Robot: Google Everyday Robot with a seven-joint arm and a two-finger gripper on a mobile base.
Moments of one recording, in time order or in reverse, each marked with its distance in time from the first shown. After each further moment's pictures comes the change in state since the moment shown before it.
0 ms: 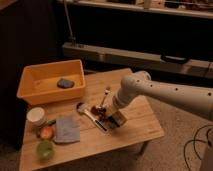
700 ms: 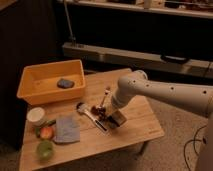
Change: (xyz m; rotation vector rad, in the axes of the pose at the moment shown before) arm -0.002 -0.001 0.003 0.046 0.022 -0.007
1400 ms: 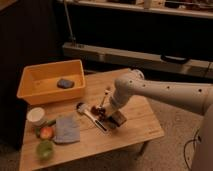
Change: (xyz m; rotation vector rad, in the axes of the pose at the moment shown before) arm 0.001 0.004 0.003 0.017 0.037 -0.029
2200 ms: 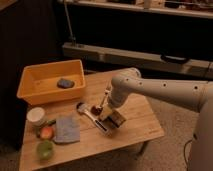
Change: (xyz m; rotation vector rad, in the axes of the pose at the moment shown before) arm -0.007 0.008 -0.003 -0.003 0.029 -0.027
